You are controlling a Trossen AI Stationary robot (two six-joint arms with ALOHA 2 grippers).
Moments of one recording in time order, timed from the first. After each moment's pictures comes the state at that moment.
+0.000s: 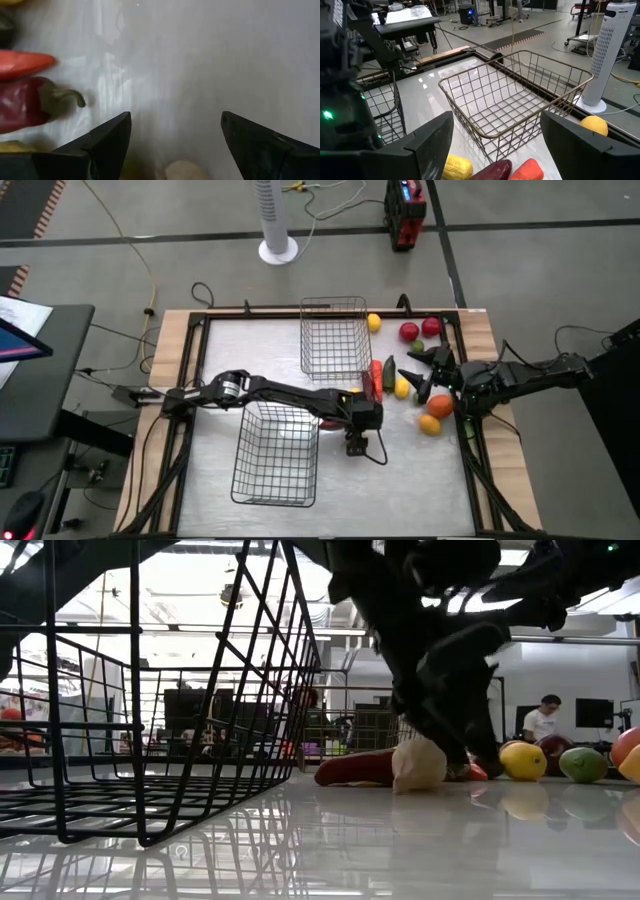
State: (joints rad) left arm -0.10 2.42 2.08 -0.69 0.00 -0.05; right arm 0.18 0.47 0.47 -0.27 0.66 0.29
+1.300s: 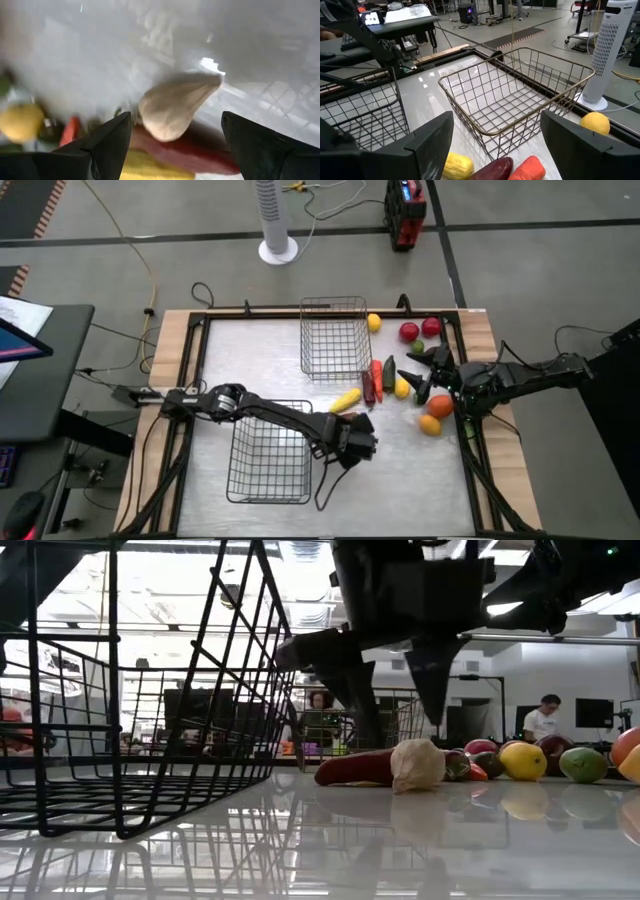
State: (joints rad) left arm -0.24 2.42 2.21 -1.10 -0.31 0.95; right arm 0.18 0.47 0.45 -0.26 0.66 0.31
